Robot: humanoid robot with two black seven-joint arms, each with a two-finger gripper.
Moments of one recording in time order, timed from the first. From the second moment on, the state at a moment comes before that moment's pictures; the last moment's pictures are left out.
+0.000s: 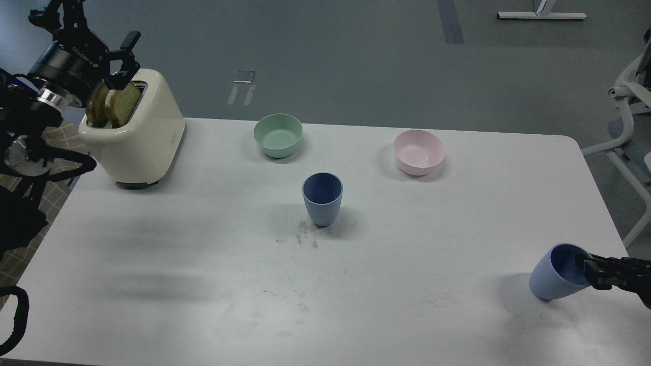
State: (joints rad) left arm -0.64 0.53 -1.29 -0.83 0.52 -0.49 -0.22; right arm -0.20 -0.95 1.36 1.60 -1.94 0.49 0.17
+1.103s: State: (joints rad) left arm -0.65 0.53 -1.27 -0.86 0.52 -0.49 -0.21; right arm 0.70 -0.61 0.96 1.58 -1.71 0.49 0.01
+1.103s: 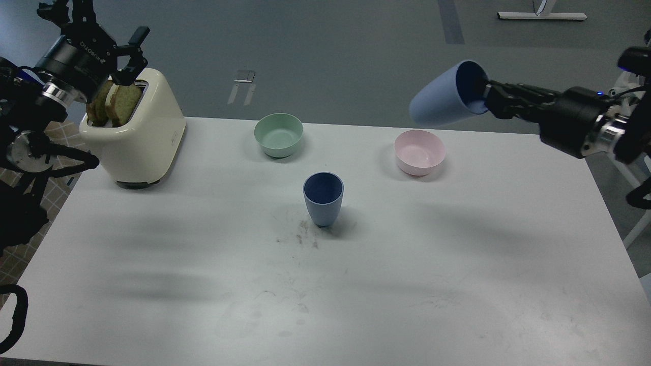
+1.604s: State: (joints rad) left arm -0.67 0.53 -1.27 -0.86 0.52 -0.49 -0.21; right arm 1.00 -0.39 0.56 1.41 -1.74 0.49 -0.01
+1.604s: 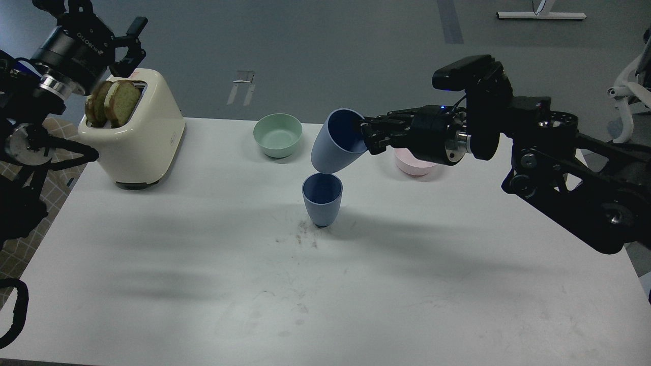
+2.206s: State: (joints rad) left arm -0.67 0.53 -1.27 -0.86 0.52 -0.49 -0.21; right arm 1.00 -0.39 0.50 1.40 -1.77 0.49 -0.03
